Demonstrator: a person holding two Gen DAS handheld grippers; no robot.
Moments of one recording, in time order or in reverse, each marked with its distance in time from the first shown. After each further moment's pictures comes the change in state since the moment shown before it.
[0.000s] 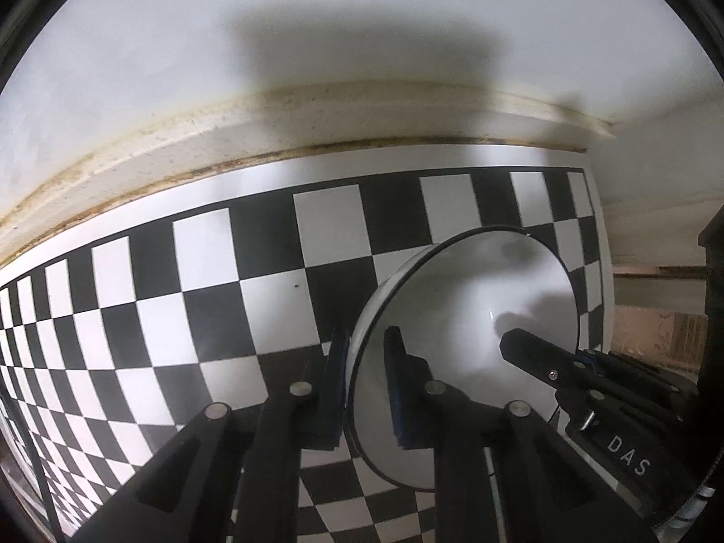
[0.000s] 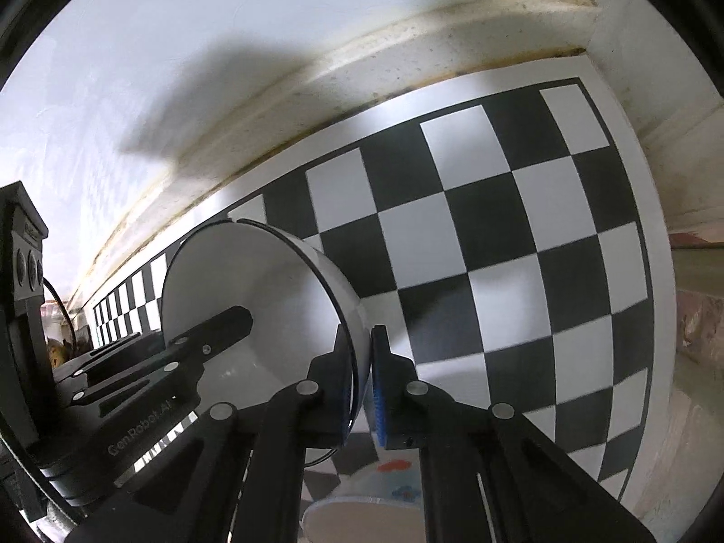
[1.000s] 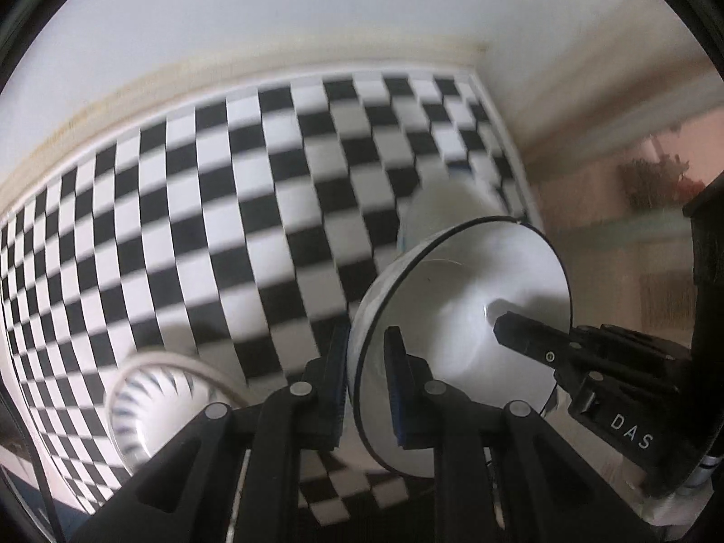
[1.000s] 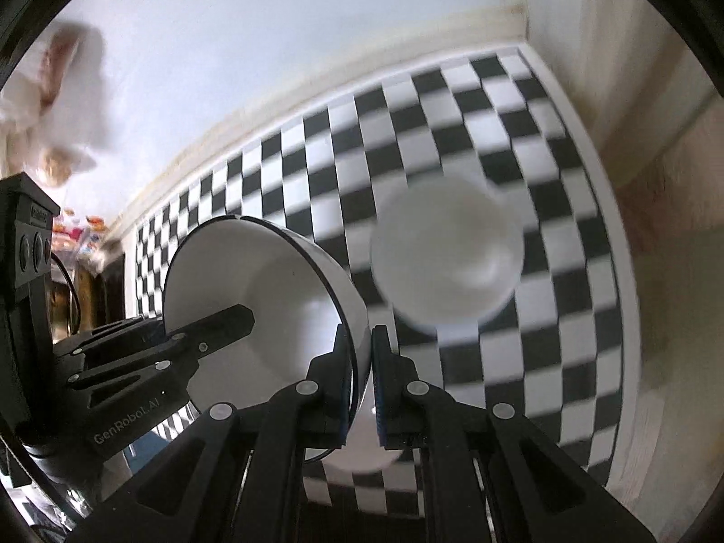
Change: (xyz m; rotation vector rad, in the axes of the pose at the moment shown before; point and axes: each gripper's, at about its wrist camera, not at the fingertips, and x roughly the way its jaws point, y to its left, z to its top) left arm -0.100 0.006 -0.189 0.090 -0.022 -0.053; right arm -0.104 0.028 -0.218 -0.082 -0.074 0.024
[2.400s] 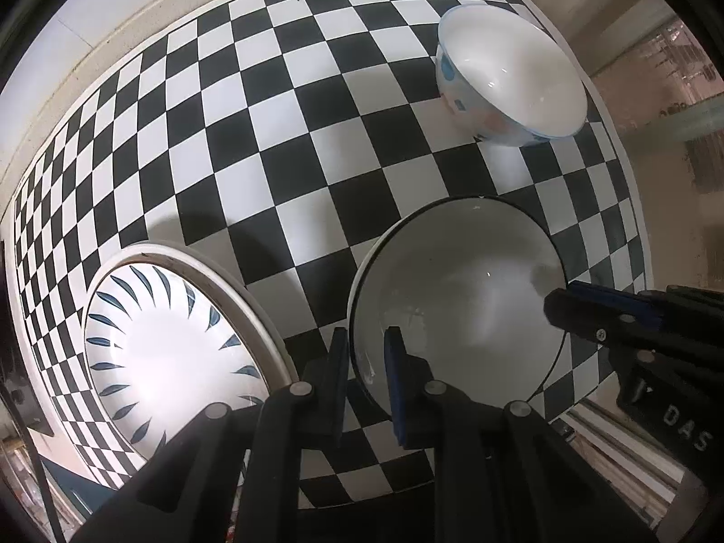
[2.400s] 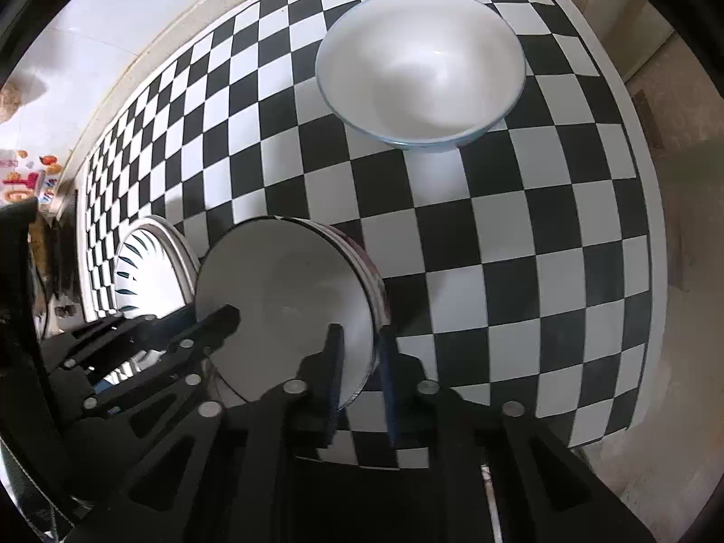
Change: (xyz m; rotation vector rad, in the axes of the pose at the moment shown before) left arm 0.067 -0.005 -0.061 0.066 0.101 0.191; right arm 0.064 -0.022 -0.068 -0.014 0.176 -0.118
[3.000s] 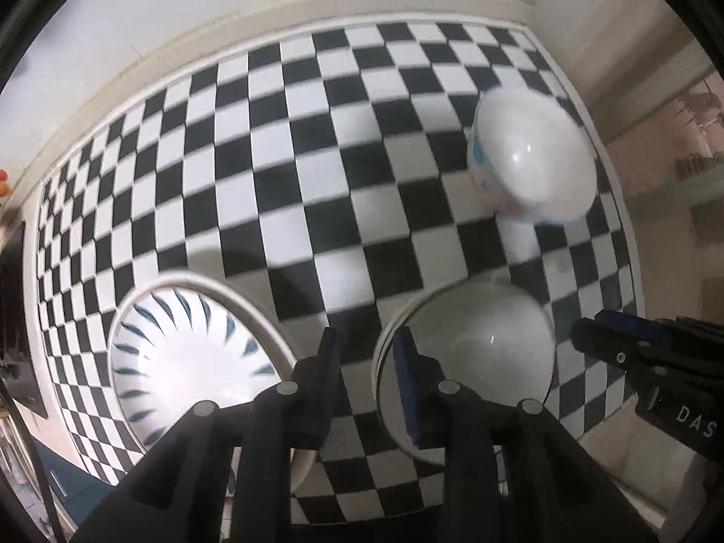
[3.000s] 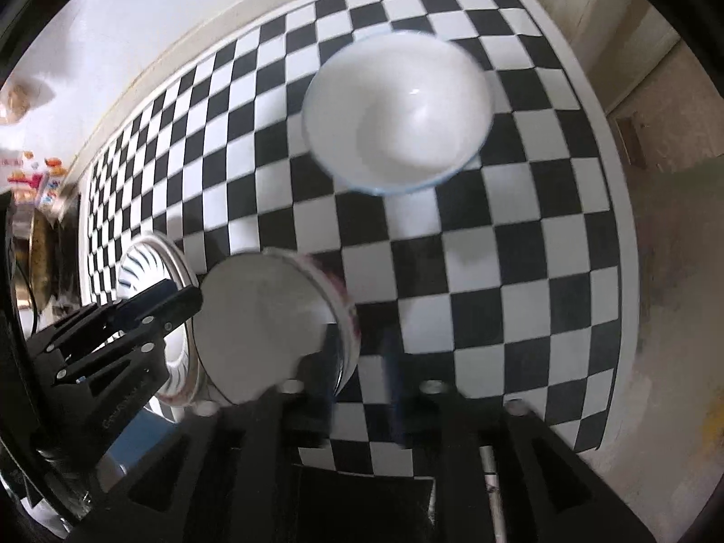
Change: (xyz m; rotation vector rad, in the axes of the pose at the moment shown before) left arm -0.040 0.011 0.019 -0.103 -0.132 0.025; right arm -0.029 -0.021 0.014 -0.003 -0.053 0.017
